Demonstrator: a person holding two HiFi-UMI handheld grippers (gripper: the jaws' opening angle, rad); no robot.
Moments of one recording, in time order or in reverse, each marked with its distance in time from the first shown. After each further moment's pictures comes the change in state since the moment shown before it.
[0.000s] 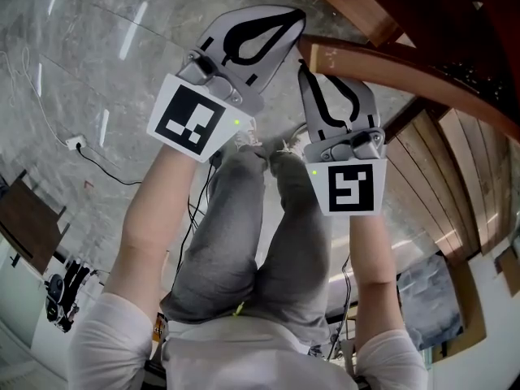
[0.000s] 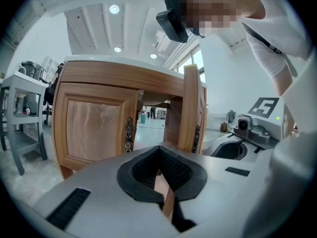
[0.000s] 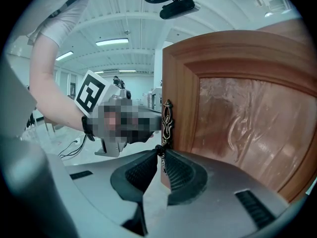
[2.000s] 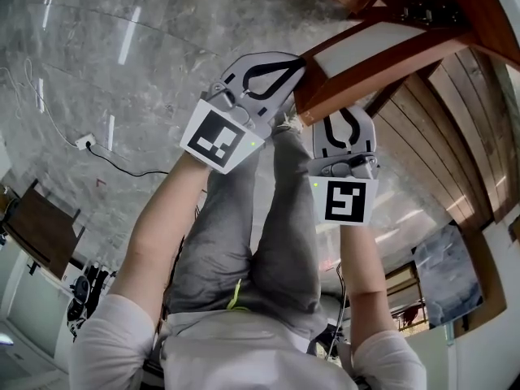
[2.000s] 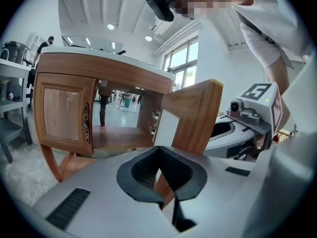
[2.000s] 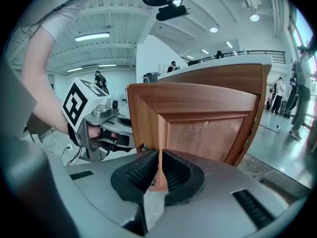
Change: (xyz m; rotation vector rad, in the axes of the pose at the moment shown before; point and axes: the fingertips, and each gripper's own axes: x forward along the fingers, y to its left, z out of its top) left arm -0.036 -0.134 -0.004 -0.053 0.184 -0.190; right arm -0.130 0.023 -0.003 0.136 0.086 -0.191
